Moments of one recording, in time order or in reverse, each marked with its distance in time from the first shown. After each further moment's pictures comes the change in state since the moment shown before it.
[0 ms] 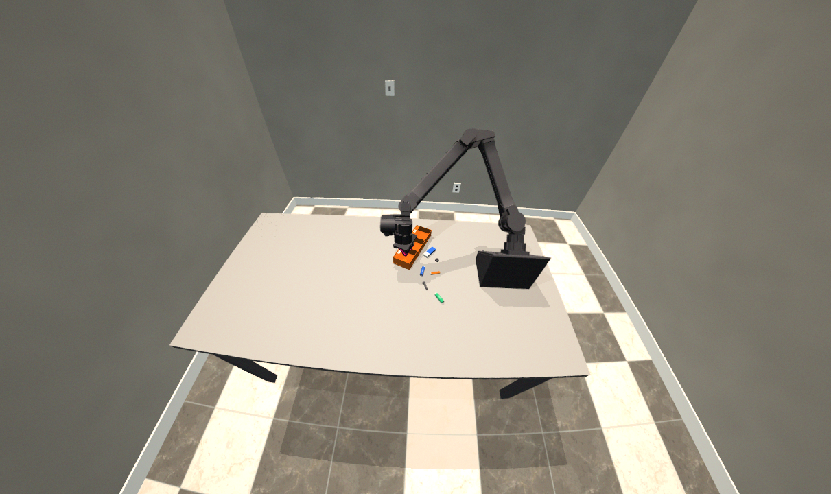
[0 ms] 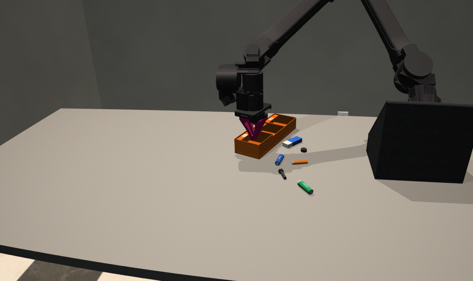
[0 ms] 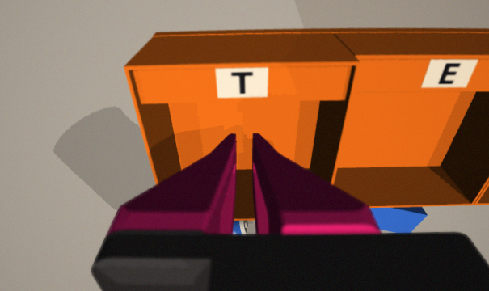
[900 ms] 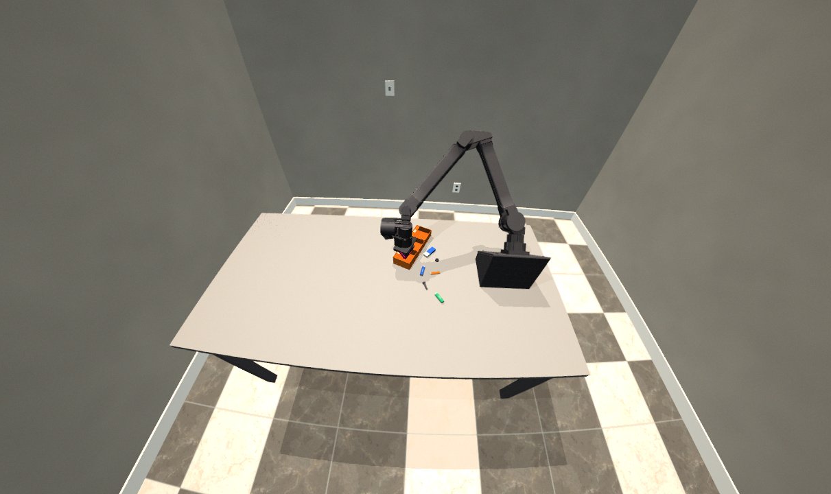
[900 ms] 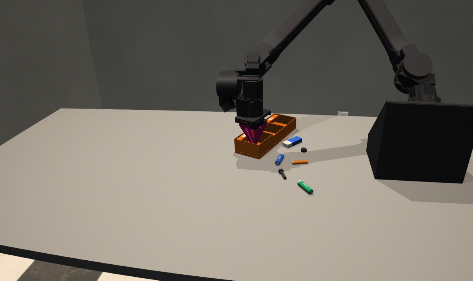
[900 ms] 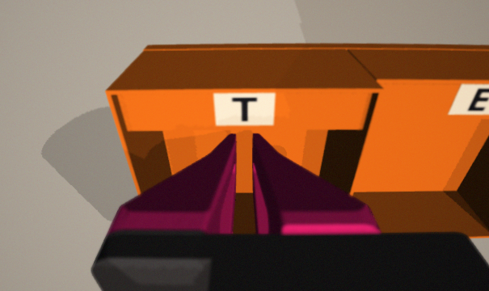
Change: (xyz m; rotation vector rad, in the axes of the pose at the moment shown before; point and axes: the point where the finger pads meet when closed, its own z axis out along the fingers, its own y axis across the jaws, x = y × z) arm -0.001 0.001 0.019 -0.002 -0.004 -0.011
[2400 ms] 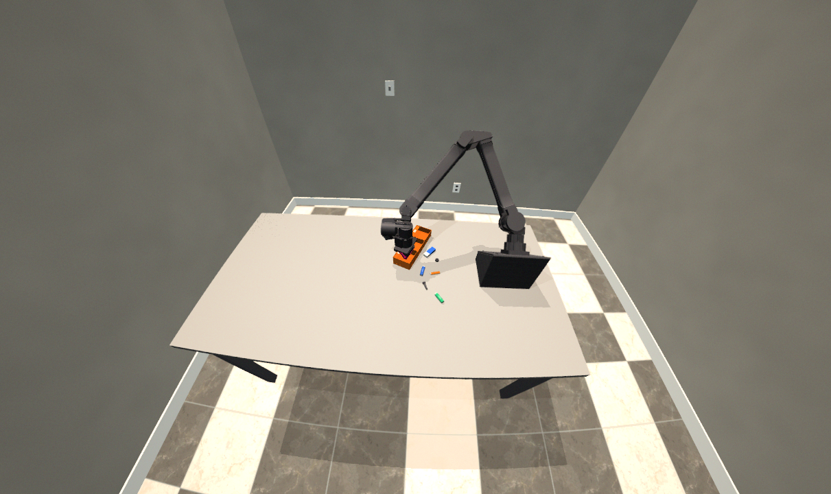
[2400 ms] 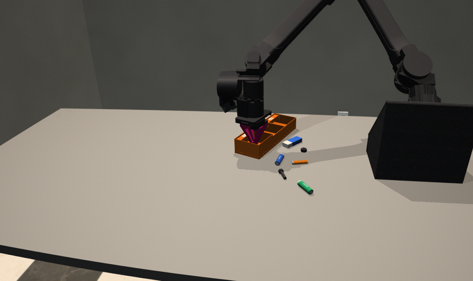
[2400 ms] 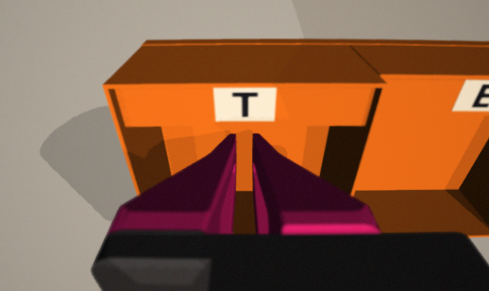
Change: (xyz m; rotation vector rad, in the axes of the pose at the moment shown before) arm 0.002 0.000 0.001 0.001 0.001 -0.003
